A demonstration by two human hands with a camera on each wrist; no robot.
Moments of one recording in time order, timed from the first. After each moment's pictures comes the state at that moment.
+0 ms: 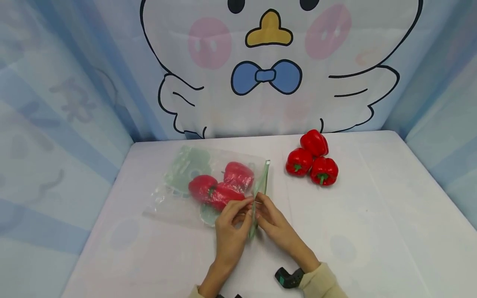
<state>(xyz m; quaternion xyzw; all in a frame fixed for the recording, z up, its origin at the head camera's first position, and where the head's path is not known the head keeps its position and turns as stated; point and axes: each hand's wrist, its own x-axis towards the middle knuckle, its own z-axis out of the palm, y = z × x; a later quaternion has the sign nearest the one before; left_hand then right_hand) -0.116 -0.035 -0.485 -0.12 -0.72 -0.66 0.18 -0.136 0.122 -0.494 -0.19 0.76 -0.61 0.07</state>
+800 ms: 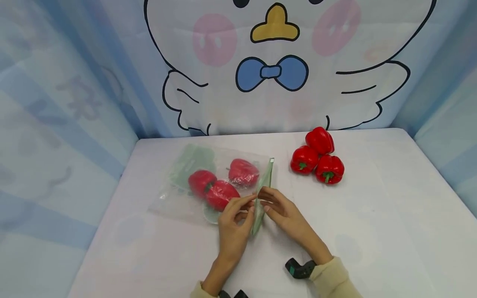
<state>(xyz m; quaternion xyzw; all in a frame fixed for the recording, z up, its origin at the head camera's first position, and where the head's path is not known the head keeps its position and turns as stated) -0.120 -0.039 -0.487 -0.13 -0.72 -0.66 0.19 -0.149 0.140 -0.481 -0.21 0.76 -0.61 0.05</state>
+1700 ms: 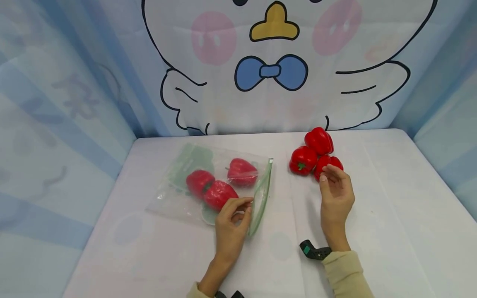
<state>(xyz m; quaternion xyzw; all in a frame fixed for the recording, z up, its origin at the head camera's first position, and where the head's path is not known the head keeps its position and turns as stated) -0.122 -0.038 -0.491 -0.11 -0.72 -0.66 0.20 -0.172 0.201 -0.480 -0.01 0.64 -0.68 -0.36</state>
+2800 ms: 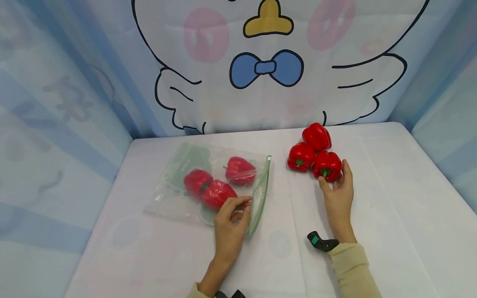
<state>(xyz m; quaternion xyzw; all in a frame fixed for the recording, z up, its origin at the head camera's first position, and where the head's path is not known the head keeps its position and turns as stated) -0.121 -0.038 -0.492 -0.11 -0.72 -0.66 0.18 -0.184 0.235 -0.497 0.14 0.73 -0.64 -0.20</state>
